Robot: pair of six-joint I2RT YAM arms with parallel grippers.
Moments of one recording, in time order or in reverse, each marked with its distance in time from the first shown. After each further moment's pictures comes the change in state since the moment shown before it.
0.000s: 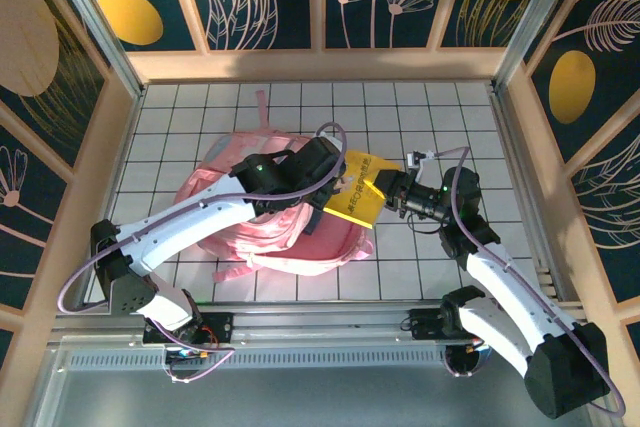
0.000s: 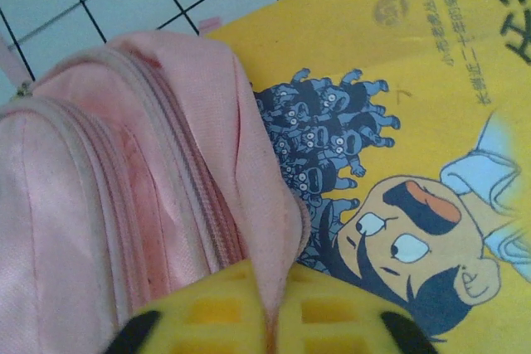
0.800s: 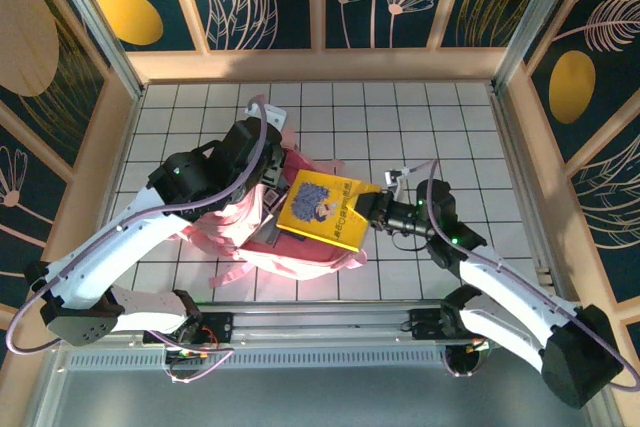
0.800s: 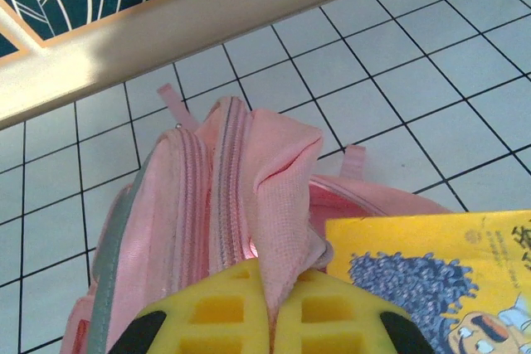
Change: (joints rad) left arm 0.098 -0.257 0.039 -0.069 -0.169 0.032; right arm 0.227 0.039 -0.049 -0.071 0.170 -0.196
